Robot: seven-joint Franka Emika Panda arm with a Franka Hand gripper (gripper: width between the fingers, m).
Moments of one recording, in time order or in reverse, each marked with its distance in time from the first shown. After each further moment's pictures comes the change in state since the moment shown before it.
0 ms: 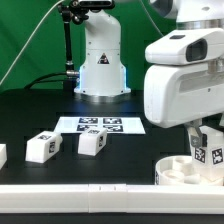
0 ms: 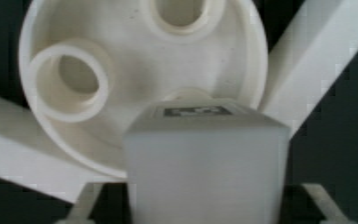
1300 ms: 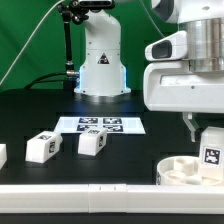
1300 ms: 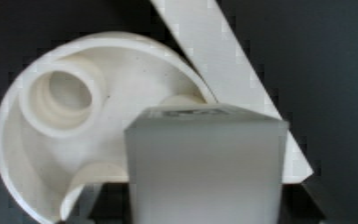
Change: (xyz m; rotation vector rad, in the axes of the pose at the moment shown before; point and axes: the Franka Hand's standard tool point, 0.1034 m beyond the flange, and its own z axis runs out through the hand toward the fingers) arm 0.001 -0.005 0.000 0.014 0.061 1.040
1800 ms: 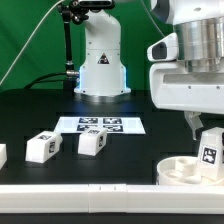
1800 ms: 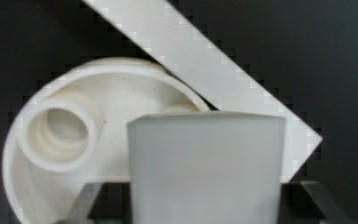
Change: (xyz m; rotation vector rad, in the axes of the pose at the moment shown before) arm 0.000 0.000 -0.001 0.041 -0.034 0.410
